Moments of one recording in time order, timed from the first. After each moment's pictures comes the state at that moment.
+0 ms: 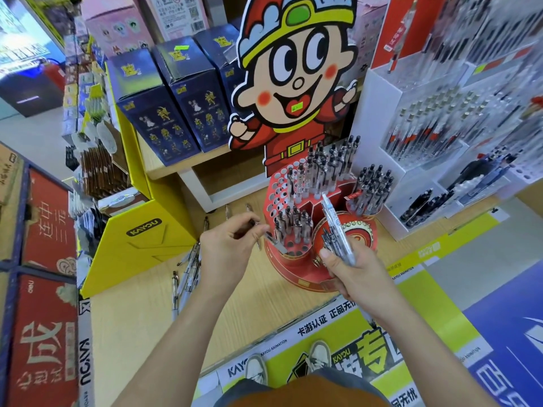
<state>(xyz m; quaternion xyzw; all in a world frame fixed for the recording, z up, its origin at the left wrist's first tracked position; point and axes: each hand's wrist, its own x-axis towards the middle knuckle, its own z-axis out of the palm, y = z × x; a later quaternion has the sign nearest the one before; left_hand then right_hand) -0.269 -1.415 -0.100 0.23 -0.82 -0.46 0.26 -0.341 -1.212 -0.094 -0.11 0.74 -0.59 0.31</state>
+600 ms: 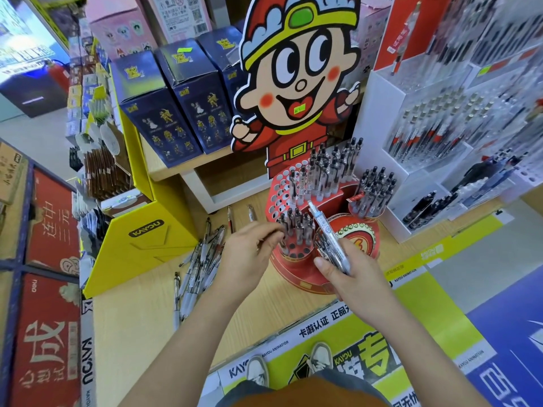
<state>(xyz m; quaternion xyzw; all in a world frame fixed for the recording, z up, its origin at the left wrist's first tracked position) -0.275 -1.407 -0.108 0.14 -0.90 -0.35 0.19 -0.341 -1.213 -0.107 -0.23 0.81 -0.48 0.24</state>
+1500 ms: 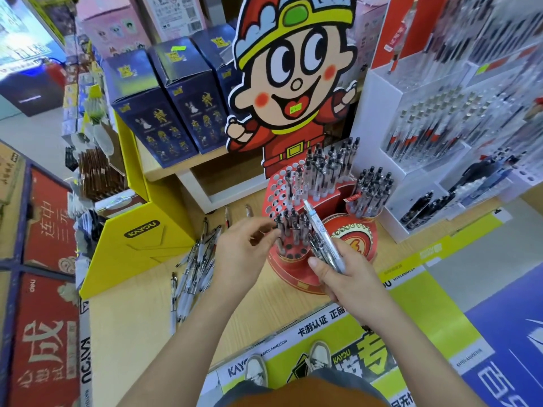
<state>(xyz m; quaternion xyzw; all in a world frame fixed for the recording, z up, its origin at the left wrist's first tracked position) -0.280 -1.401 -0.103 0.20 -0.88 -0.37 0.20 -0.340 -1.218 -0.099 -0.19 0.73 -0.58 0.31</state>
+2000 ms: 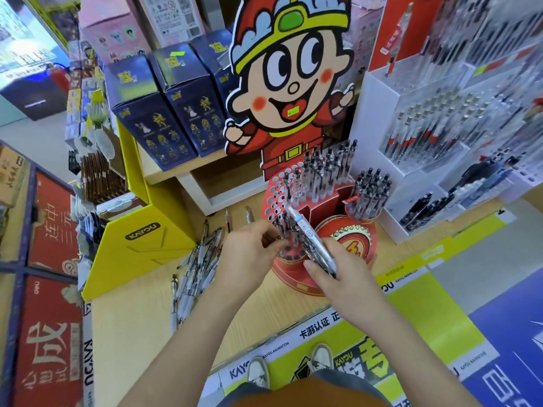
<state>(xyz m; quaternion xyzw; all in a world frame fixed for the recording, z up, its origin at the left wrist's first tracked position) -0.285 -1.394 -0.093 0.20 -0.92 -0.31 0.12 -0.341 -1.218 -0.100 -0.28 0.83 -0.43 0.21</state>
